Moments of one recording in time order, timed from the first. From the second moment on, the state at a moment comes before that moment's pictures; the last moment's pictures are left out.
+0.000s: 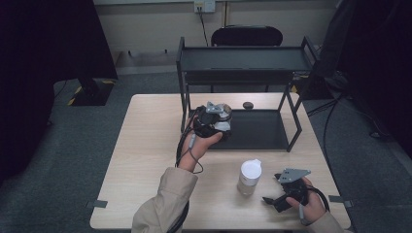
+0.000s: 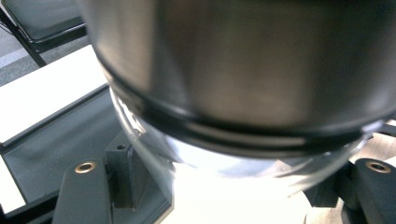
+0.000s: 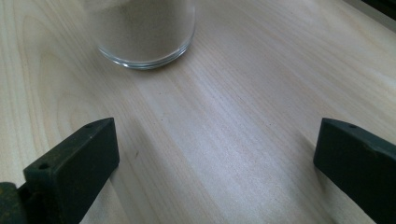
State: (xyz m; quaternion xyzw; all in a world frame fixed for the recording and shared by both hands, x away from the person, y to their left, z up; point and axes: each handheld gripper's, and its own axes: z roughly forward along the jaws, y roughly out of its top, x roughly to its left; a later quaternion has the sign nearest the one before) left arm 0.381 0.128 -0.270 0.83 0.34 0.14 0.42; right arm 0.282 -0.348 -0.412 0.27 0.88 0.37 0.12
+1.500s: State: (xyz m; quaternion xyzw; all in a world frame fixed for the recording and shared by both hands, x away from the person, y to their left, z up) left arm 0.396 0.112 -0.205 0.83 0.32 0.16 0.43; right arm 0.282 -0.348 -0.411 0.27 0.88 0.37 0.12
